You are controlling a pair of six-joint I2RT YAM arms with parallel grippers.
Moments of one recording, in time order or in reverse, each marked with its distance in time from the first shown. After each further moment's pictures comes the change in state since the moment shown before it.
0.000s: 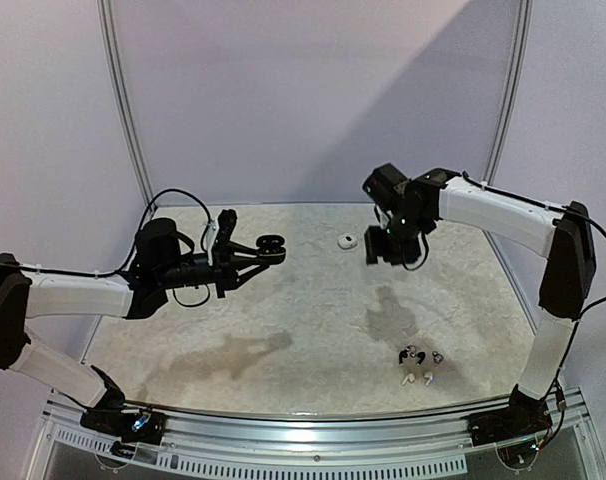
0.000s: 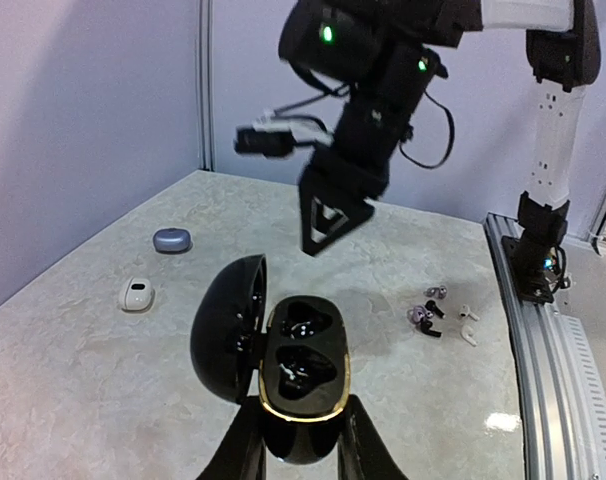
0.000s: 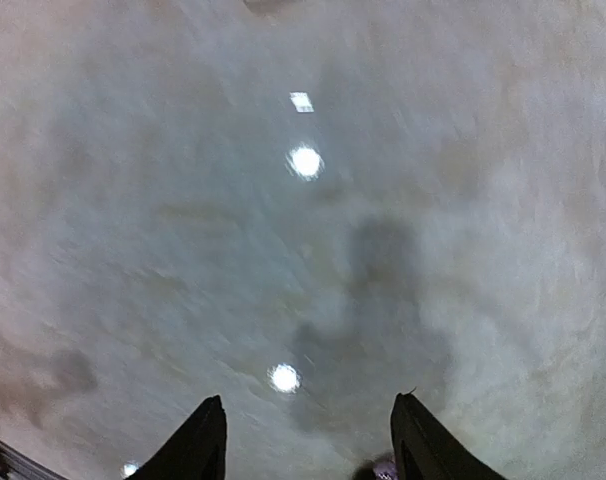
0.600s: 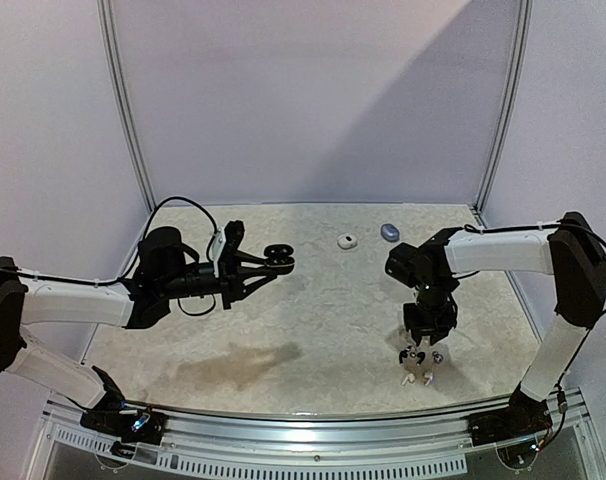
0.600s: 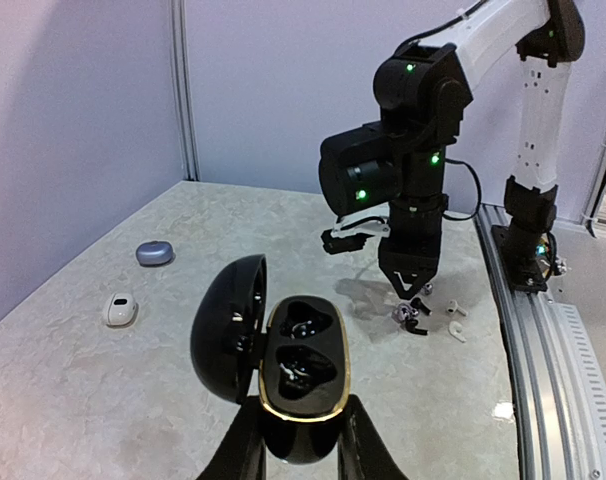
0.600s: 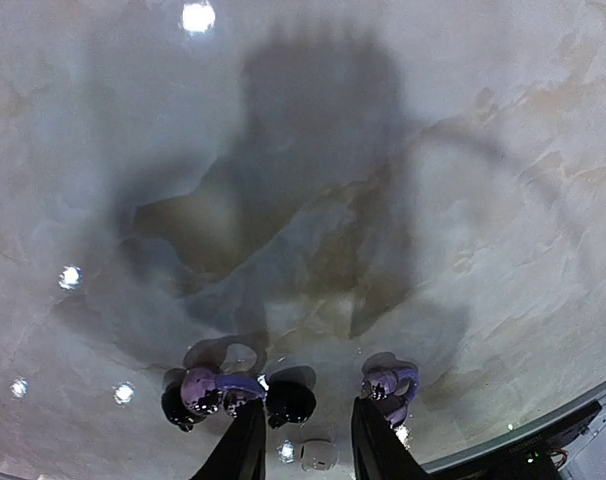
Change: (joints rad) left arm -0.097 -0.028 -0.036 0.023 -0.069 0.044; right arm 0.004 -0.105 -0.523 -0.099 -0.062 0.184
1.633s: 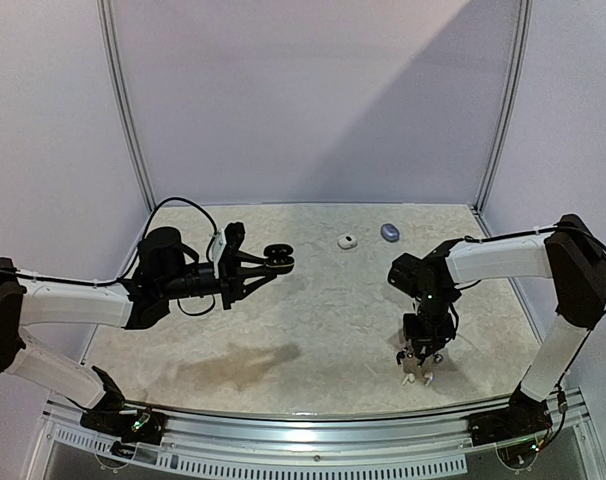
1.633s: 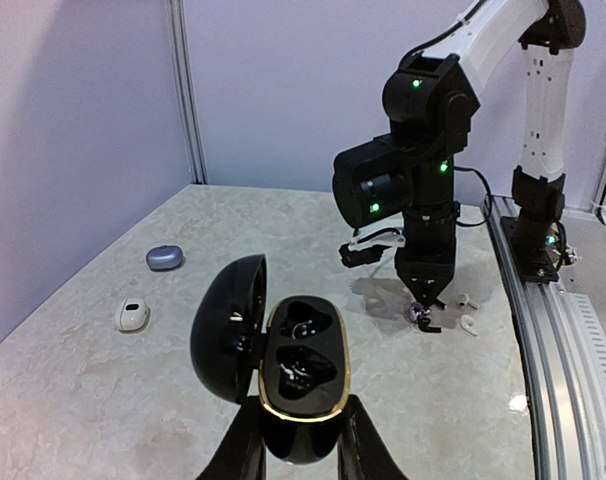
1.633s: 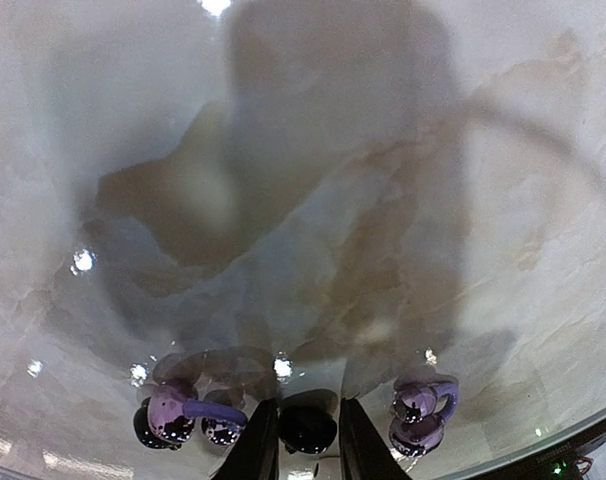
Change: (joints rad) left arm -0.005 -0.008 -0.001 -0.010 -0.018 0.052; right arm 0.000 -0.008 -0.100 0.097 -0.089 0.009
